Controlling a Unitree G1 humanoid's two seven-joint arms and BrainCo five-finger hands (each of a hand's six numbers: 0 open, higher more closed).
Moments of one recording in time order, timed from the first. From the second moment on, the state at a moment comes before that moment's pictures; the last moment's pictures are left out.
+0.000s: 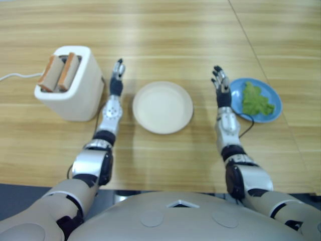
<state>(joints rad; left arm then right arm) -0.59 0.10 0.05 1.08 0.11 -0.63 0.17 -0.42 -0.15 -0.19 1.01 0.04 -0.81 0.06</state>
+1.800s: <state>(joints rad) -0.06 0.80 0.21 0.14 0.68 0.22 0.02 -0.39 -0.18 -0.15 1.08 -0.03 -0.78 -0.03</state>
